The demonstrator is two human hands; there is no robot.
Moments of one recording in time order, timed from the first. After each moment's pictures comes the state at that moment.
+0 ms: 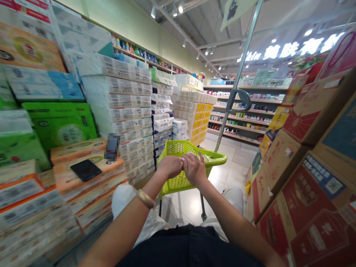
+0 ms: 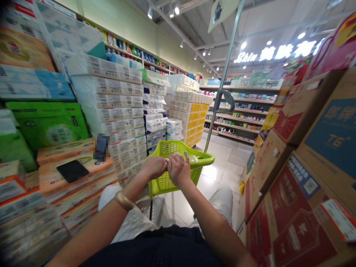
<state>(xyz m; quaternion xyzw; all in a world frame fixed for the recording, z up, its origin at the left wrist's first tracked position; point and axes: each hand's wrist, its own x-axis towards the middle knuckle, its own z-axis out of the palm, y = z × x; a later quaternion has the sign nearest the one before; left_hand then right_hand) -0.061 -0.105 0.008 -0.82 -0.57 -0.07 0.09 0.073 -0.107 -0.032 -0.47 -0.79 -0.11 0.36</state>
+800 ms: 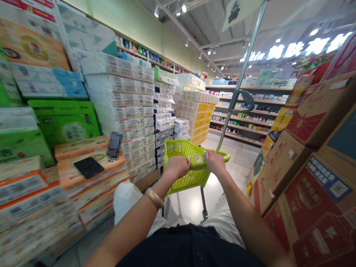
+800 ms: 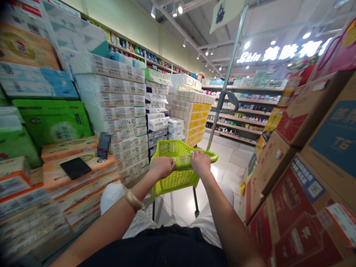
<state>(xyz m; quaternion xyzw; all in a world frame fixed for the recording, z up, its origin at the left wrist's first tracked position) -0.036 -0.106 0.003 -0.78 -0.61 -0.11 0.06 0.147 -0.069 -0.008 -0.67 -0.72 -0.06 0.18</state>
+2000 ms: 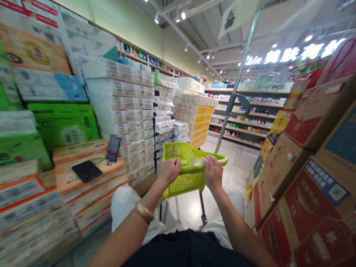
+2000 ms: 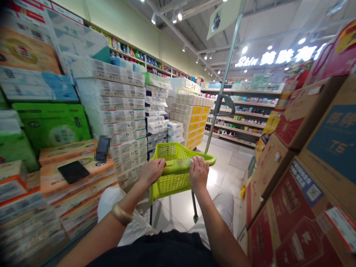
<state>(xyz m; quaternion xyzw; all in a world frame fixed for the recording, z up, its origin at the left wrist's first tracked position) -0.063 -0.115 -0.002 -0.70 -0.67 -0.25 -0.01 0.133 -0.083 -0.068 -0.57 -0.65 -0.13 0.49</state>
